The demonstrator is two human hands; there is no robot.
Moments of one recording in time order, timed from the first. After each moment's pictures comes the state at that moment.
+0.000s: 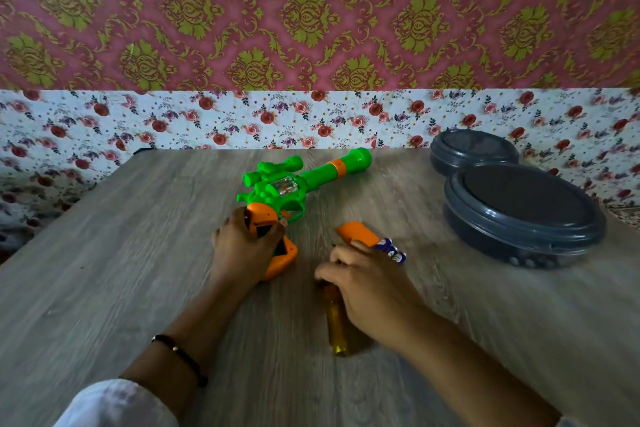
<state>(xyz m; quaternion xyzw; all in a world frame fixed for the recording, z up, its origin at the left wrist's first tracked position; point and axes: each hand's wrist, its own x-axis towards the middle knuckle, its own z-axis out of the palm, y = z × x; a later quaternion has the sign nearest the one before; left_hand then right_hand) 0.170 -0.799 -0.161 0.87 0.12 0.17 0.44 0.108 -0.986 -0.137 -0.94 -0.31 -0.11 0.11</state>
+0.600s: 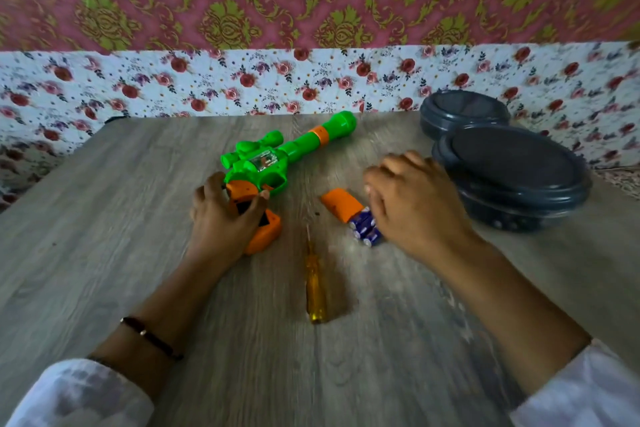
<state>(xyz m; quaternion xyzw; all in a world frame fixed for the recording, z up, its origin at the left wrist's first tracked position) 0.154 -0.800 -0.156 0.89 0.11 0.16 0.42 0.131 -1.036 -0.103 -0.94 -0.18 -0.30 0.00</state>
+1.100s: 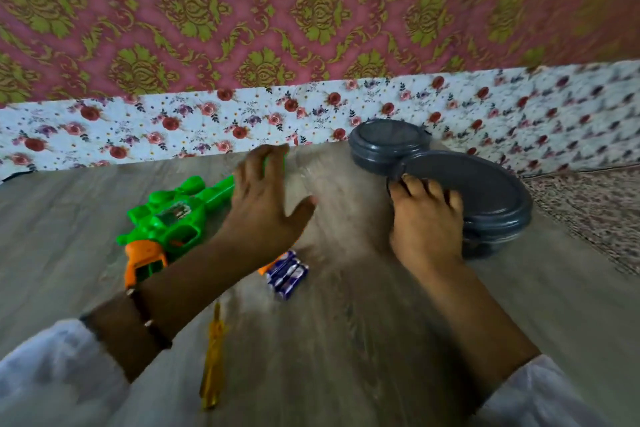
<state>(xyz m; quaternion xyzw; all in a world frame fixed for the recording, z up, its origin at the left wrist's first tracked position) 0.180 -0.937 -0.087 0.92 -0.21 0.19 0.27 0.156 -1.142 -0.116 -0.97 0.09 -0.21 -0.07</state>
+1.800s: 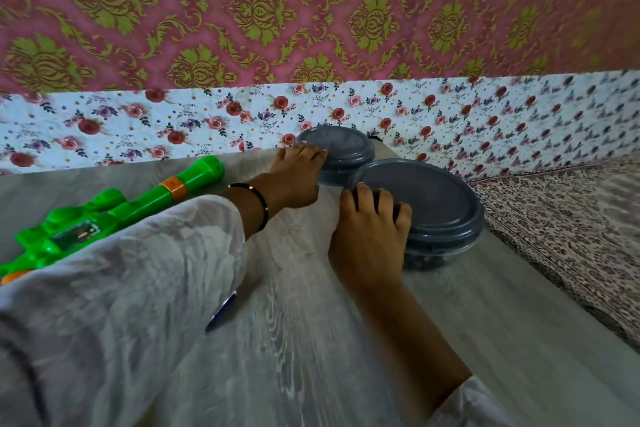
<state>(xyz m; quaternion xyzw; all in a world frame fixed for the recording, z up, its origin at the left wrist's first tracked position) 0.318 -1.078 -0.106 0.94 -0.32 0.07 -0.01 0.163 -1.157 -0.123 -0.97 0.12 -0.21 0.02</state>
